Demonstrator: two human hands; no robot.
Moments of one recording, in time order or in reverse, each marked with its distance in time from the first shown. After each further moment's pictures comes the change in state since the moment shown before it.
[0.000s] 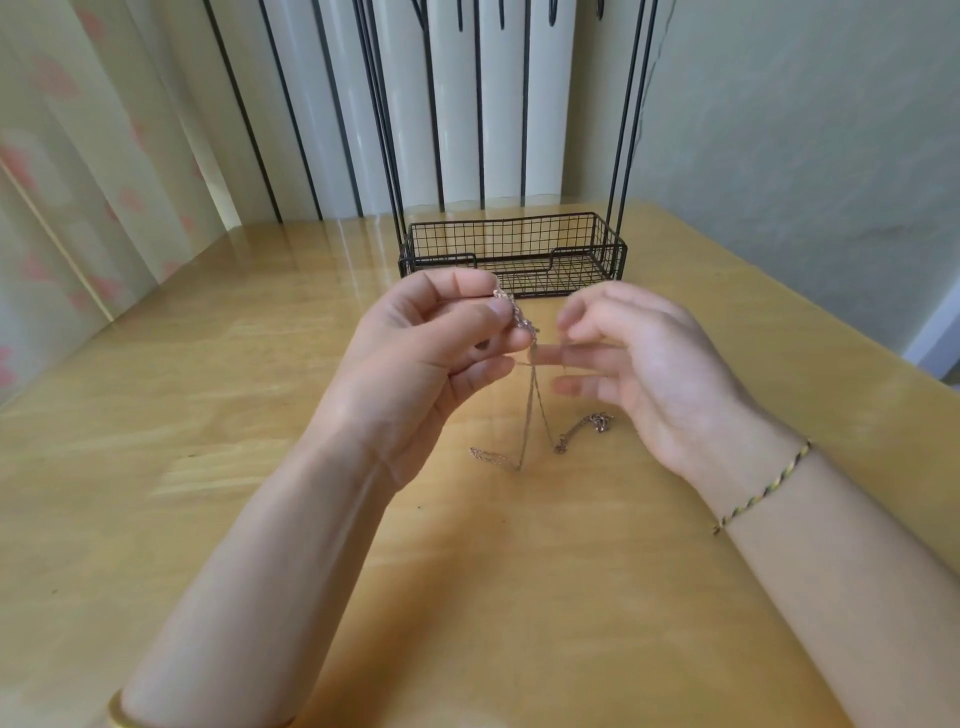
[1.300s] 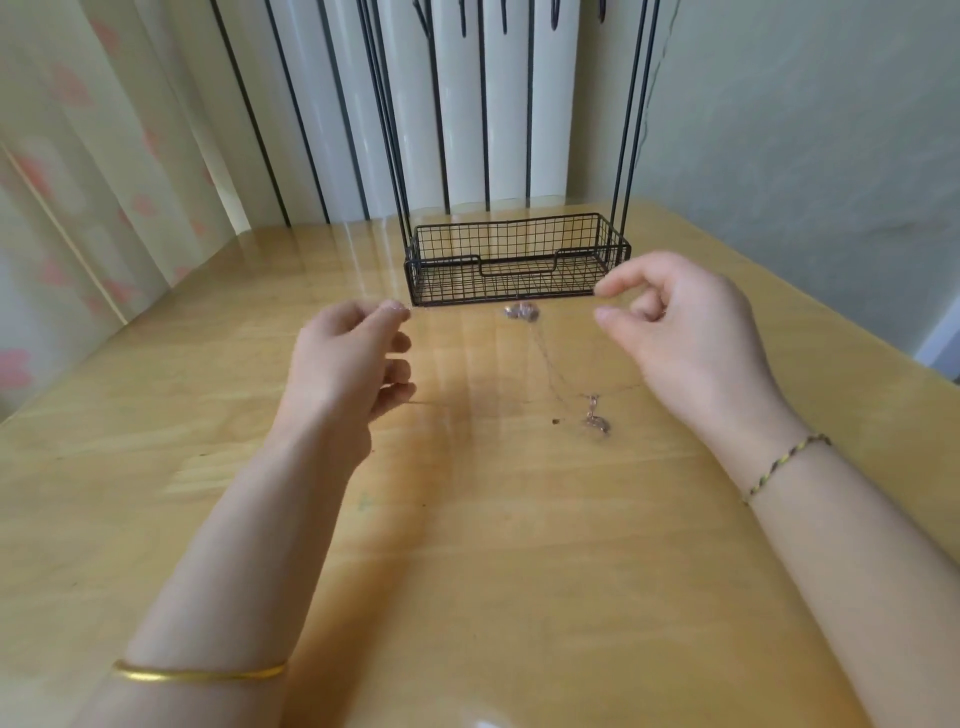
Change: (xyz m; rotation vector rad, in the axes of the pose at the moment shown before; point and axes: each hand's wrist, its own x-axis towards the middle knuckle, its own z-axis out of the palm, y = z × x) left_hand 0.019 -0.004 -0.040 0.381 0.506 -0.072; right_hand 0.008 -0.002 -0.019 -0.827 0.299 -0.375
